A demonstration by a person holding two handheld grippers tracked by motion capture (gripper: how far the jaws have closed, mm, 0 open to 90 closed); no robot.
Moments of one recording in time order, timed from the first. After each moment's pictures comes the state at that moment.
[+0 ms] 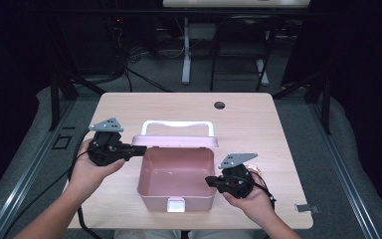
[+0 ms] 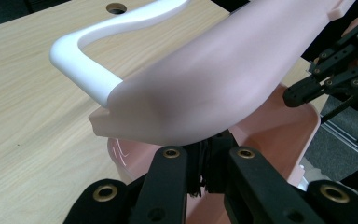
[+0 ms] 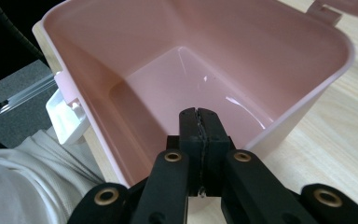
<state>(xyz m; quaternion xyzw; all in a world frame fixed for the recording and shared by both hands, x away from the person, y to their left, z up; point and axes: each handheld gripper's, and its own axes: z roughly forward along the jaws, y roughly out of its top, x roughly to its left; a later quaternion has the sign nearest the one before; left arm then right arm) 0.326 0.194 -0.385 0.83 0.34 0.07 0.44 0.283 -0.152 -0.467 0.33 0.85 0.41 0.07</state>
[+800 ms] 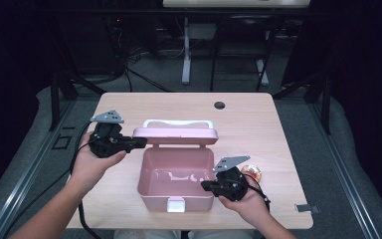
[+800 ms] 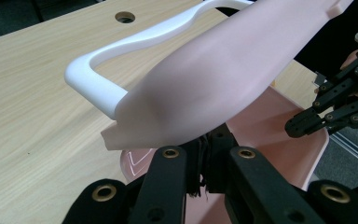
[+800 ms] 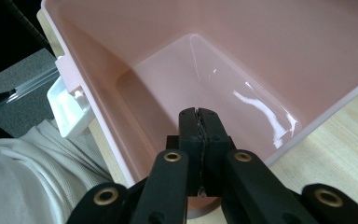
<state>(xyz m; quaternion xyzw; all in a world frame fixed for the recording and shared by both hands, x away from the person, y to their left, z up) 0.340 0.193 -0.376 0.83 0.34 0.07 0.44 0.282 -0.141 -0.479 0.32 0.86 0.40 0.05</state>
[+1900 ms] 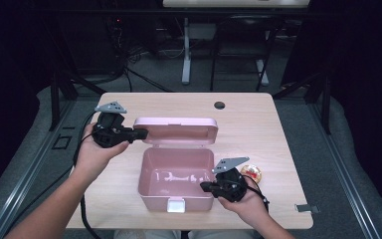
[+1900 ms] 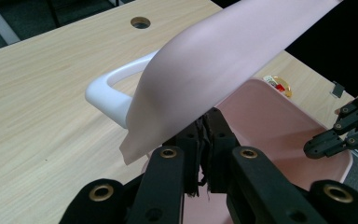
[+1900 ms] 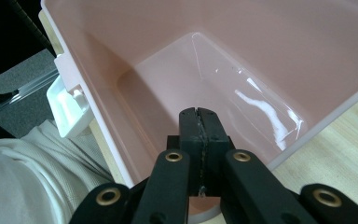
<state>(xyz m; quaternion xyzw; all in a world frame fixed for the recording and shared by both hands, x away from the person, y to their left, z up) 0.361 0.189 -0.370 0.82 0.36 0.09 0.43 0.282 -0.140 -0.483 0.32 0.86 0.40 0.05</state>
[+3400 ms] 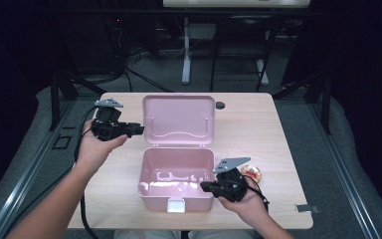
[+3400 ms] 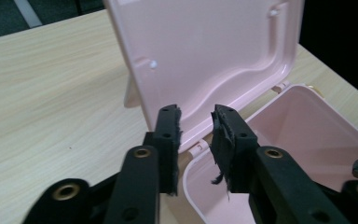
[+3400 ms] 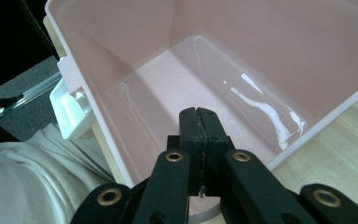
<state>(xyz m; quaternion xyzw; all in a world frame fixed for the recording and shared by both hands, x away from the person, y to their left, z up) 0.388 0.206 -0.390 0.80 0.41 0.09 0.42 0.282 -0.142 -0.485 0.32 0.85 0.41 0.04</state>
